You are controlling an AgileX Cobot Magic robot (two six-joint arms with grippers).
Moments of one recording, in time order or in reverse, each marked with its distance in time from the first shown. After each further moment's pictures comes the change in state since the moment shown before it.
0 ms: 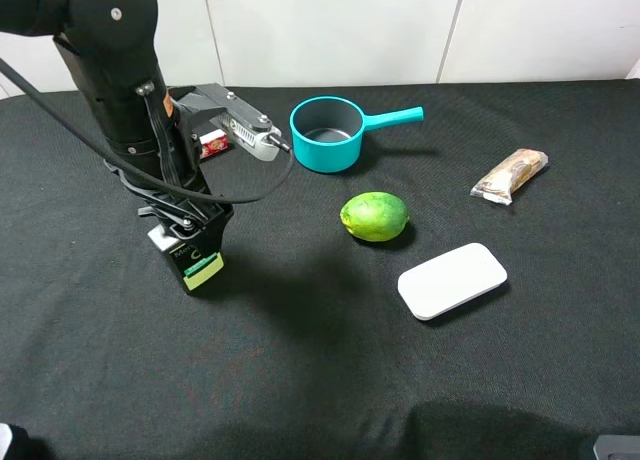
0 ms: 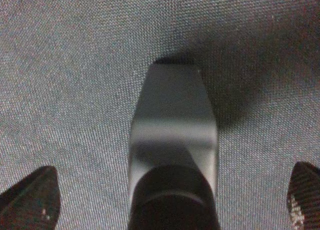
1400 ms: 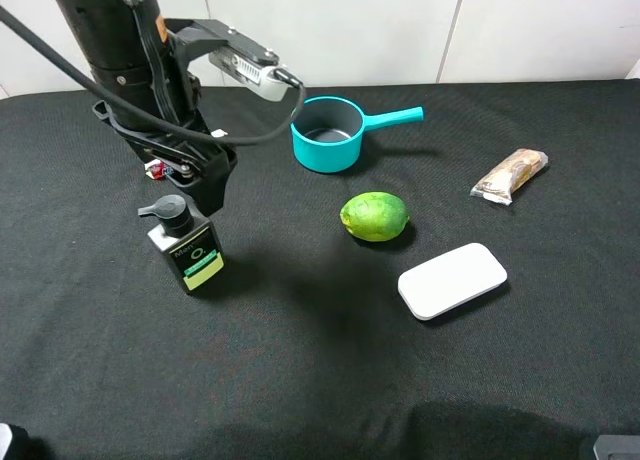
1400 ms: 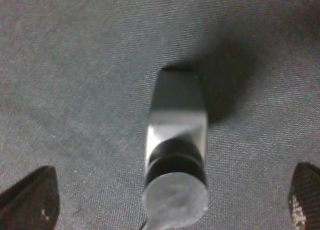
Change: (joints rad) left arm -0.004 -0.024 -0.199 -0.006 0.221 -0.001; right arm 0.000 0.000 0.000 -0.001 0.000 0.000
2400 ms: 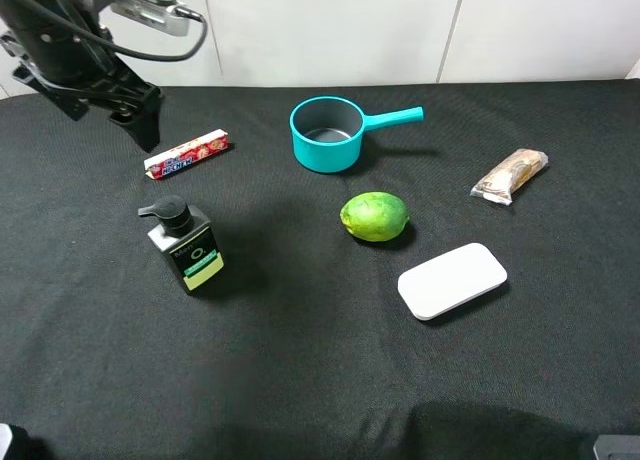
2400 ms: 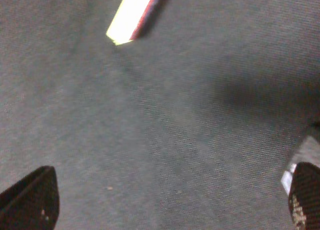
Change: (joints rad) left arm 0.300 0.000 0.000 0.057 -0.122 -0.022; right arm 0.000 0.000 0.000 0.000 0.000 0.000
